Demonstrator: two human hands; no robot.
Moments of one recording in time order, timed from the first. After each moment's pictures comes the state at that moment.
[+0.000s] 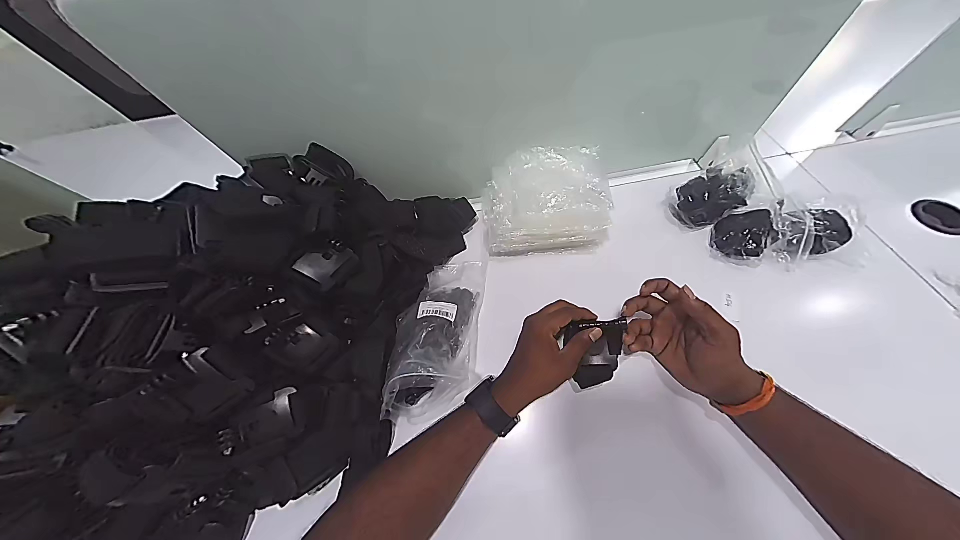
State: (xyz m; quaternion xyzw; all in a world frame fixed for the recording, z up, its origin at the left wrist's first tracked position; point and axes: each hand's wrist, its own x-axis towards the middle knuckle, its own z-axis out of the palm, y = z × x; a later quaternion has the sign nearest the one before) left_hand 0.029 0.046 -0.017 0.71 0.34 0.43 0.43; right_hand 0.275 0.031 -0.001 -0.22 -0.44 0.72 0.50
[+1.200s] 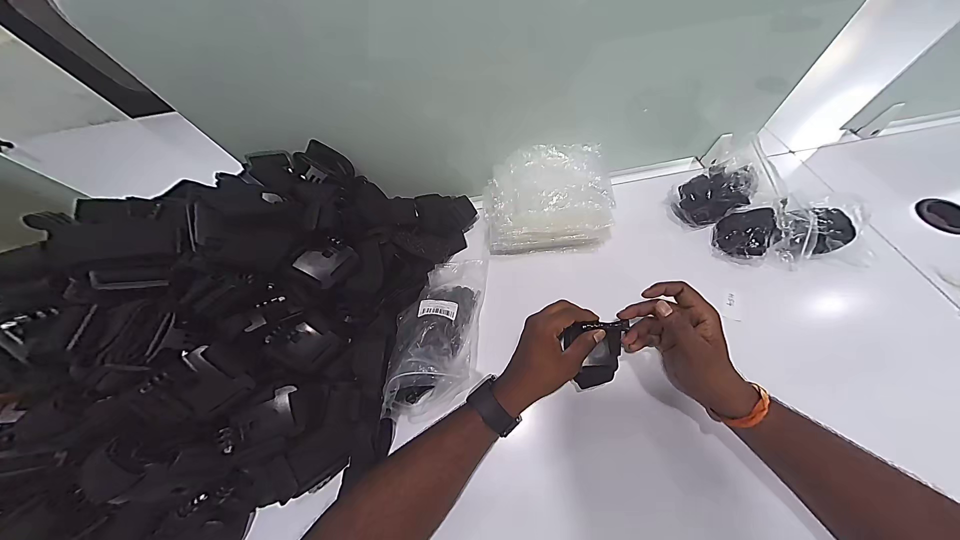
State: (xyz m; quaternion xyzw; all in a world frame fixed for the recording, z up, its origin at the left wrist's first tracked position) left_hand 0.030 0.046 -0.017 0.73 0.35 0.42 0.41; right_hand 0.259 0.020 -0.003 -0.36 -0.55 0.51 0.55
